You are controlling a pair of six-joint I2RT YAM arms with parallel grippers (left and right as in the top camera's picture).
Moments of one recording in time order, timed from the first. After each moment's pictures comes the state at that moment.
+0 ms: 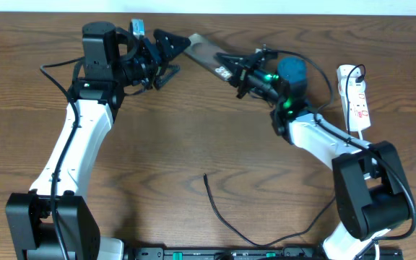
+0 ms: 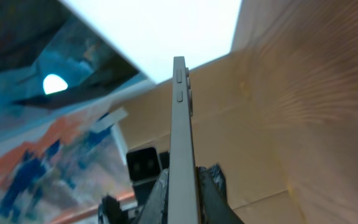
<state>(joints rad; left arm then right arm) -0.06 1.61 1.25 -0.13 0.85 -1.08 0.37 1.84 1.02 0.81 -0.61 1.93</state>
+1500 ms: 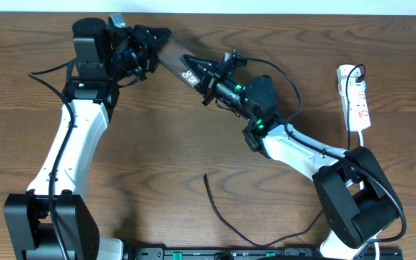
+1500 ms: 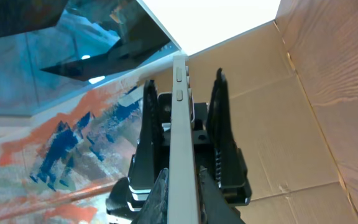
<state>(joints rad) -0.03 1.61 1.25 -0.06 0.68 -1.26 0.58 1.84 1.02 0.98 -0.39 2.04</state>
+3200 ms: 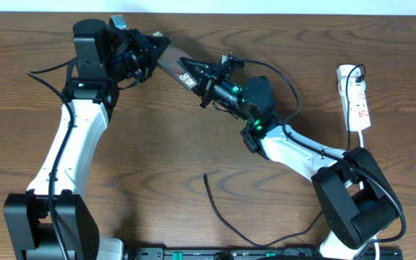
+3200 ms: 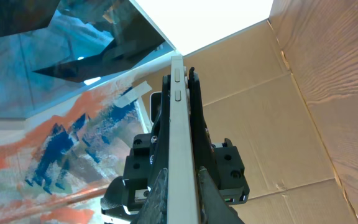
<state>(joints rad) -0.03 1.61 1.25 -0.08 0.68 -1.21 0.59 1.84 1.02 0.96 -0.39 2.03</state>
